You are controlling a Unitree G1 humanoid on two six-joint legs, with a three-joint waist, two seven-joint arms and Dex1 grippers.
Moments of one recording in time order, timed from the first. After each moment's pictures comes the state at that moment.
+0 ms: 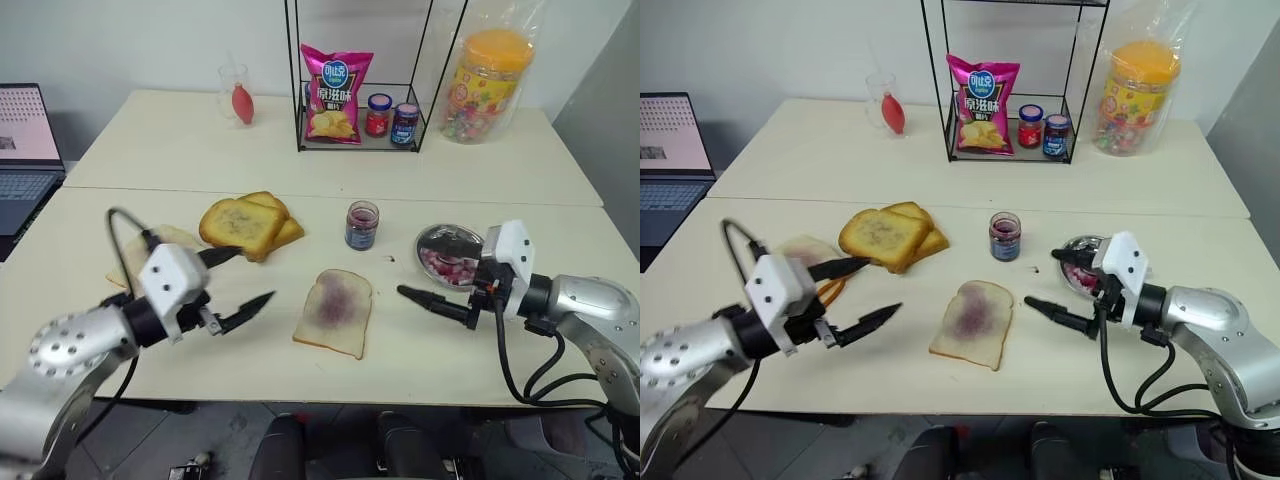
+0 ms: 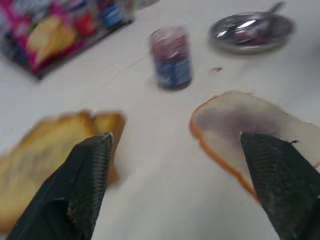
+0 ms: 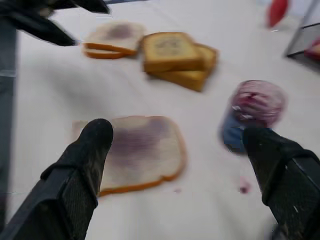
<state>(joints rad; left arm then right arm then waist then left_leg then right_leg) 0.03 0.89 0.23 -0.58 -0.53 0.32 -0.80 -0.18 -0.72 -0.10 -0.54 0.53 0.56 0.80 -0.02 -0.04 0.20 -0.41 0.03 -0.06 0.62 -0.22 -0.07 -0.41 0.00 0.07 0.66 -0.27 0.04</state>
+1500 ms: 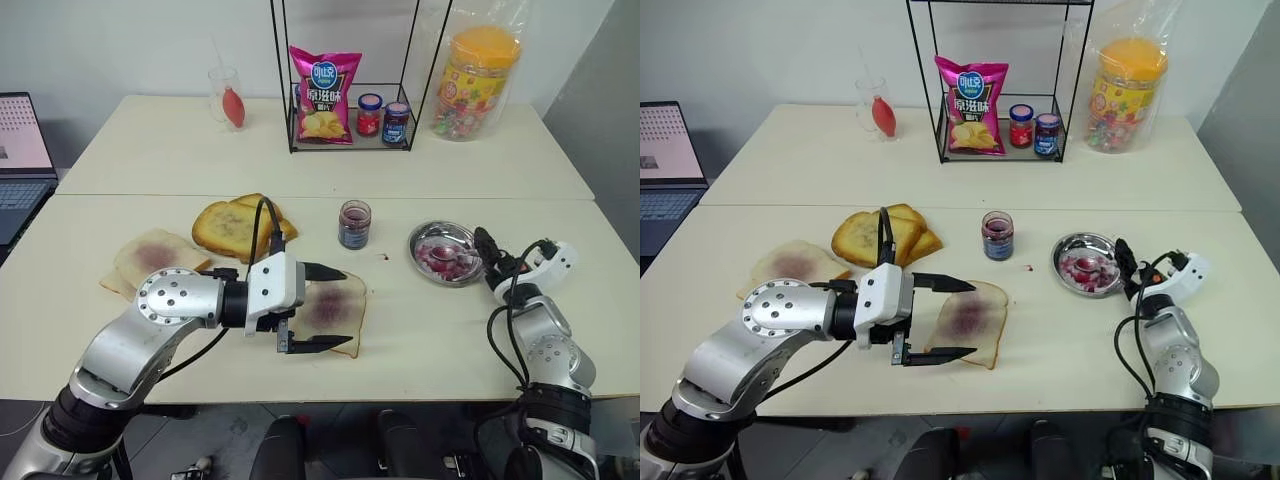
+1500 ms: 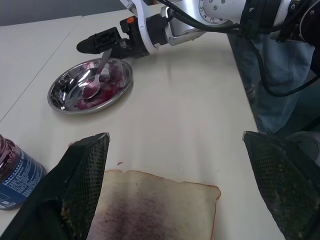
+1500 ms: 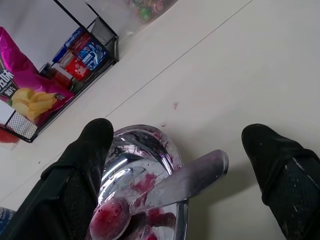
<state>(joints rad) -0.32 0.80 -0.15 -0.56 -0.47 0.46 -1.02 -0.32 -0.17 -0.50 0.11 0.71 0.46 0.19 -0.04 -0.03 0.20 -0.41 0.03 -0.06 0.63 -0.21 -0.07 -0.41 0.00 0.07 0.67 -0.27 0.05</state>
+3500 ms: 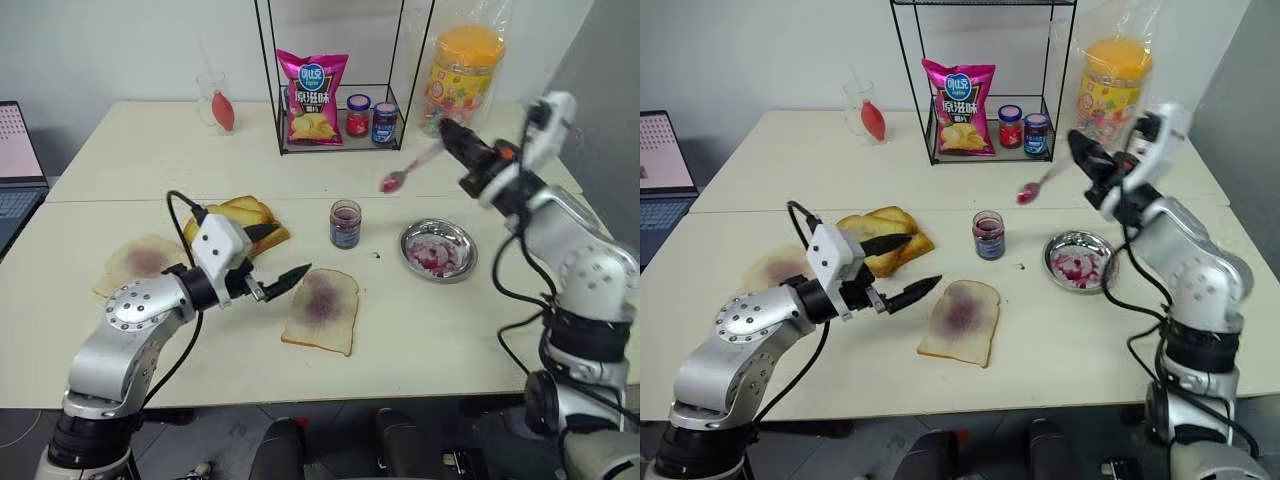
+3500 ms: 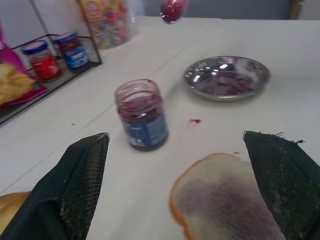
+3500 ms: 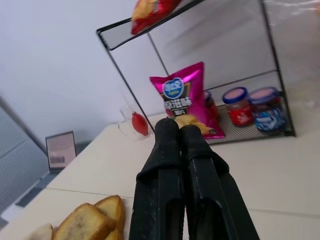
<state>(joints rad) -0.19 0.63 0.12 -0.46 -0.44 0.48 -0.68 -0.77 -0.37 -0.20 -0.20 0.95 0.82 0.05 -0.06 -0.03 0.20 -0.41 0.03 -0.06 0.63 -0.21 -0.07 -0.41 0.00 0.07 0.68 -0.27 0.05</state>
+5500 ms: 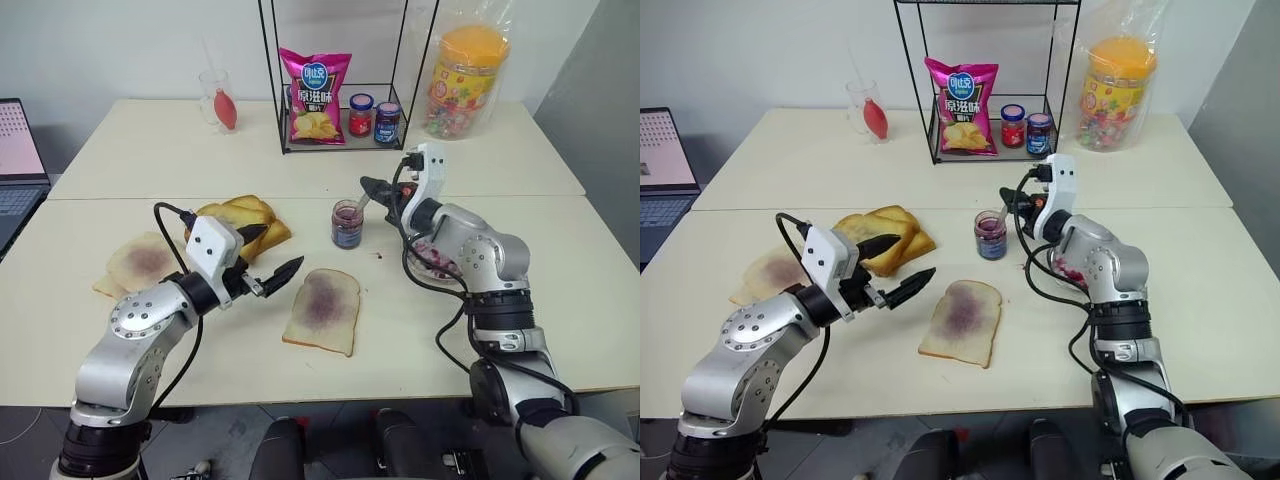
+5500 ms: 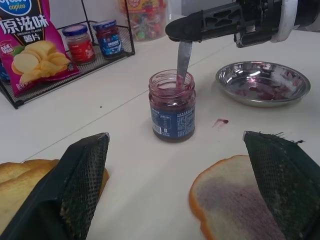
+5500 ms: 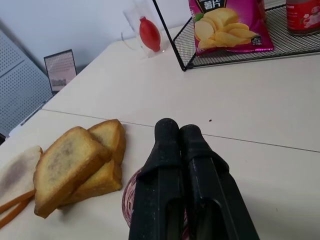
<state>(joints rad) -0.16 0.59 0.12 -0.45 -0.44 0.49 -0.62 -0.83 -0.13 -0.14 0.18 0.49 0.79 0.34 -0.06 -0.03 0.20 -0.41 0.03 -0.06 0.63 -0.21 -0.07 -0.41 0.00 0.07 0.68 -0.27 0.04</state>
